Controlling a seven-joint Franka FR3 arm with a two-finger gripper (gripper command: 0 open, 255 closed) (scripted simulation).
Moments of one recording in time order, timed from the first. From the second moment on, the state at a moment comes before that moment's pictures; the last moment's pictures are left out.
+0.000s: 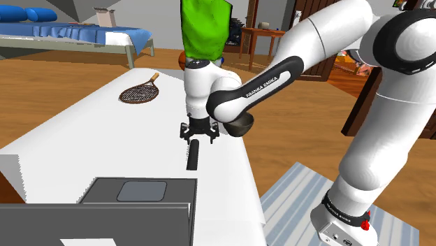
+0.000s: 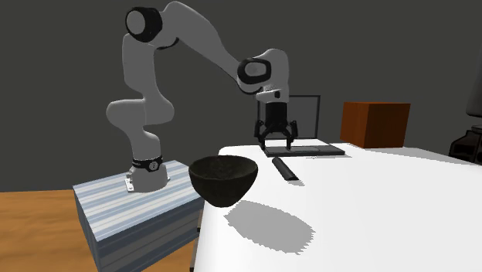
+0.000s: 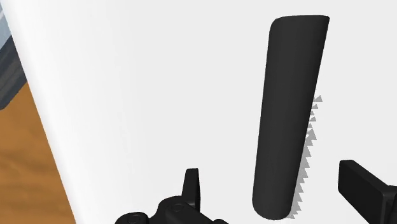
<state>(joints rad) -0.18 0.10 0.73 -2.13 -0.35 2.23 1.40</state>
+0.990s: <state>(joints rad) -0.10 0.34 0.66 -2.04 -0.57 2.27 1.62</state>
